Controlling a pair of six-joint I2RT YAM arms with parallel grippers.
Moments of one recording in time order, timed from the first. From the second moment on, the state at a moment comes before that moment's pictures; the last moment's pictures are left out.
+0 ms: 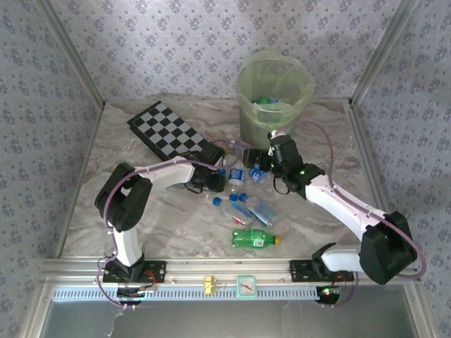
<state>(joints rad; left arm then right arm) -0.70 1.82 1.17 -0.57 0.01 -0.43 0.54 1.28 0.89 -0.22 0.06 0.51</state>
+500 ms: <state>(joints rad) -0.70 1.43 0.91 -0.24 0.06 -0.44 0.56 1.32 0.91 -0.12 -0.14 0.49</state>
